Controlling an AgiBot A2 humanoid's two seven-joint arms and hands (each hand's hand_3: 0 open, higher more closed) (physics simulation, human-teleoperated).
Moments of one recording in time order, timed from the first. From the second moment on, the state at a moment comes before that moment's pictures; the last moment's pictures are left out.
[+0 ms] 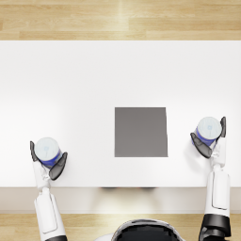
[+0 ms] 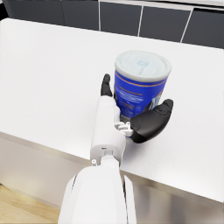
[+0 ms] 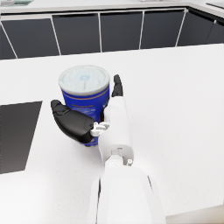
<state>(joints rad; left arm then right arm) 0.02 1.40 -0.28 -1.39 1.38 0.00 -0.01 0.30 -1.35 -0.09 1.17 1.38 0.00 0.00</state>
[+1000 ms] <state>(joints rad) 0.50 1.52 0.40 -1.08 1.38 -0.03 -0.01 0.32 -1.41 0.09 1.63 1.38 0.14 0.01</state>
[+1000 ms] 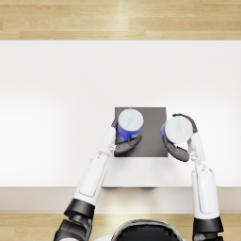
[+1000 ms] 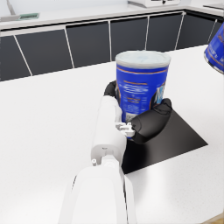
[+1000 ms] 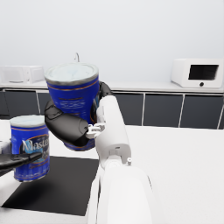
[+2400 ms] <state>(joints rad) -0.04 1.40 0.12 -1.61 1.38 0.00 0.00 0.66 -1.55 0.51 1.35 1.38 -0.12 -0.05</state>
